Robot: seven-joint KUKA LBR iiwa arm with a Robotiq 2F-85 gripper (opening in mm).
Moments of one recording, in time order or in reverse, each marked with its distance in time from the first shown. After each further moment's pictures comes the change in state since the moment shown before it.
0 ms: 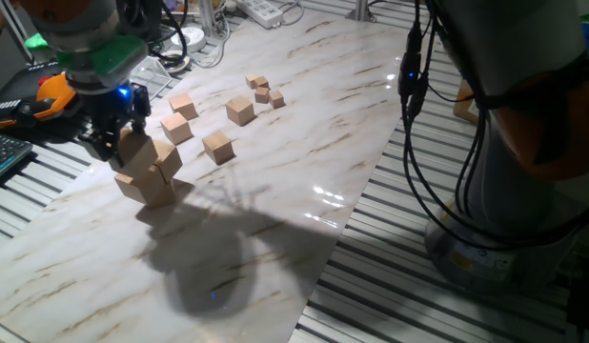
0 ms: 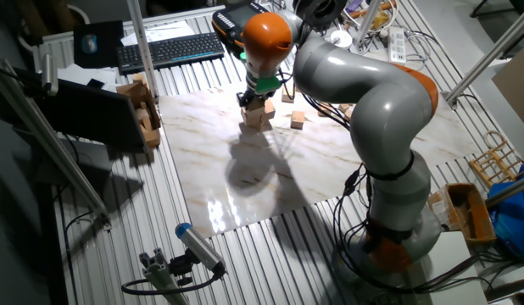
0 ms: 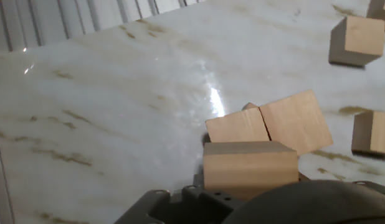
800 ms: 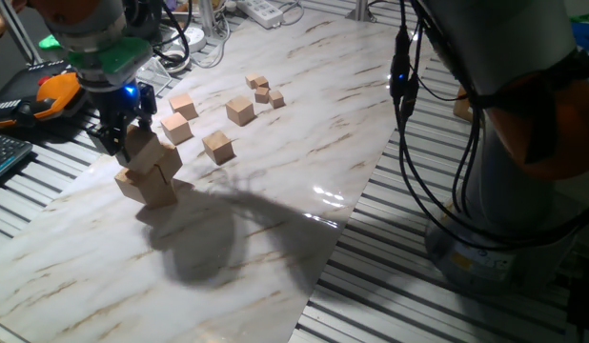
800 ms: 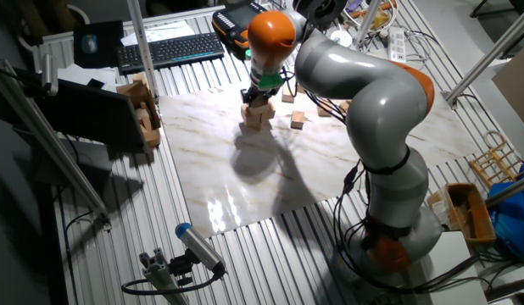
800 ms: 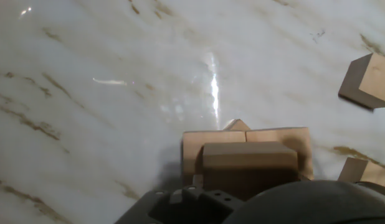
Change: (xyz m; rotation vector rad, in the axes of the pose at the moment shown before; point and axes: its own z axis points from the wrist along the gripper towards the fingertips) arm -0.014 -0.021 0.014 0.006 0.045 0.035
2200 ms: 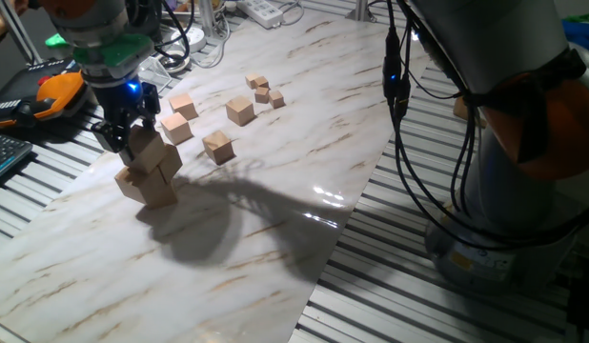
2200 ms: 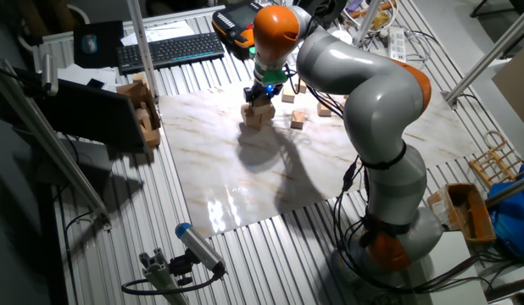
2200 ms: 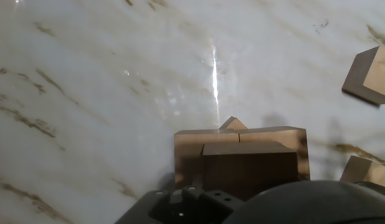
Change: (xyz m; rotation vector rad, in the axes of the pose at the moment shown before) arm -0.003 -0.007 0.011 -0.036 0.032 0.006
